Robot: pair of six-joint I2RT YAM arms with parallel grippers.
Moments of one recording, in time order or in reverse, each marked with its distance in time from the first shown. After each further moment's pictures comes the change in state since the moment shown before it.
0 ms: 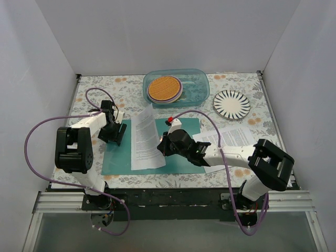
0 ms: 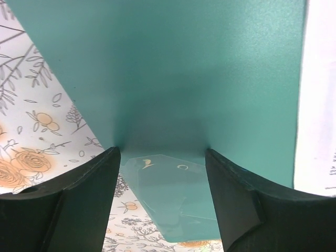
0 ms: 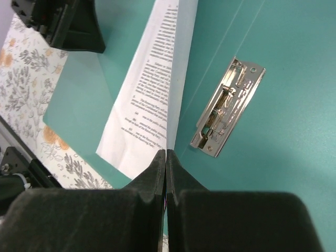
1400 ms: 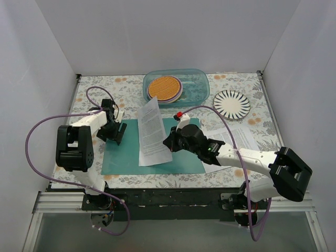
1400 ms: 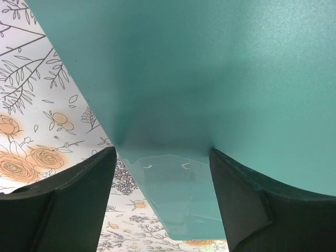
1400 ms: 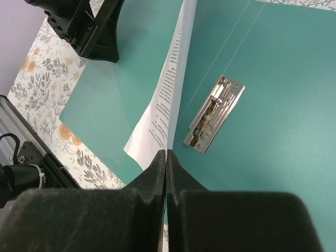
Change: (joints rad) left arm -0.001 0.027 0.032 -0.019 -0.048 0.000; right arm -0.069 -0.178 -0.038 -0.074 -0.056 -0.073
